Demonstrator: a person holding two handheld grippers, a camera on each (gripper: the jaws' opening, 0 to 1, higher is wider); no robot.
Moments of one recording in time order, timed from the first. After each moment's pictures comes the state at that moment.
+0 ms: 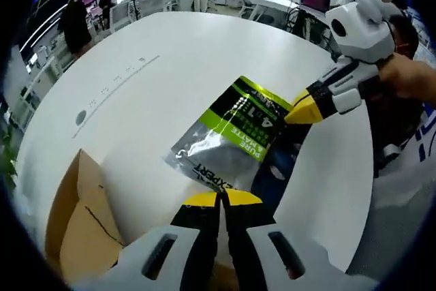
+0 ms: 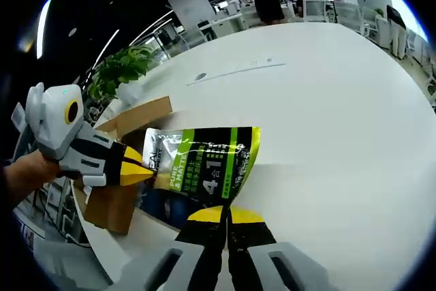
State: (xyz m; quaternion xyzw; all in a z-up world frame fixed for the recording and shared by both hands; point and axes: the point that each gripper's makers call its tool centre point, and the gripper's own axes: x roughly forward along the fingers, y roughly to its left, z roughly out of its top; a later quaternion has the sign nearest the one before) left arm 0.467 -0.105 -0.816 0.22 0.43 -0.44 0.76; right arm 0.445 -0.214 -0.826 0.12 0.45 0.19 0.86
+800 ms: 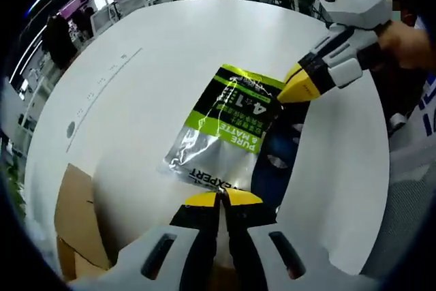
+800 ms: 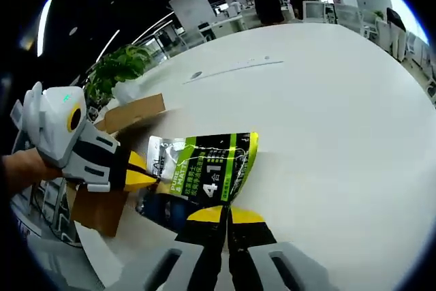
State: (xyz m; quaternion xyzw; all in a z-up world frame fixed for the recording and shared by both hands) left arm 0.470 -0.102 -0.847 0.29 0.44 -0.44 0.73; right arm 0.454 -0.212 -0.842 0.11 0.44 0.19 0.87
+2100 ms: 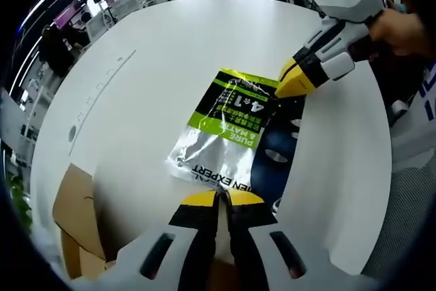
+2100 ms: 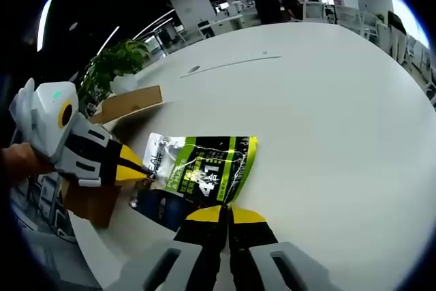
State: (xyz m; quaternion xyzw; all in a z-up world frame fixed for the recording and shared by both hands) left arm 0.459 -0.099 -0.845 0.31 0.43 -0.45 0.72; right arm 0.442 -0.219 -0.851 0.10 0.44 0.19 0.87
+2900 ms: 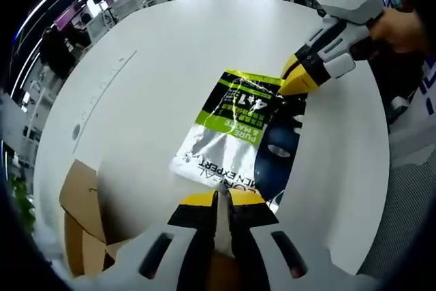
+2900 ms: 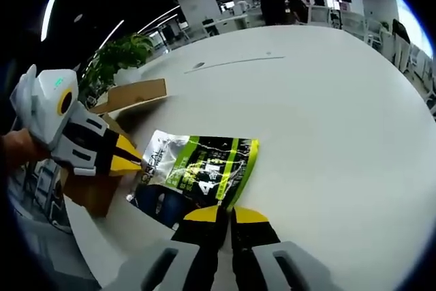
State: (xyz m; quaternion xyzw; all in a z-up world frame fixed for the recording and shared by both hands) left arm 0.453 -0.091 -0.838 0.32 0.42 -0.44 0.72; right arm 0.434 -0.222 -0.849 0.08 0.44 0.19 0.87
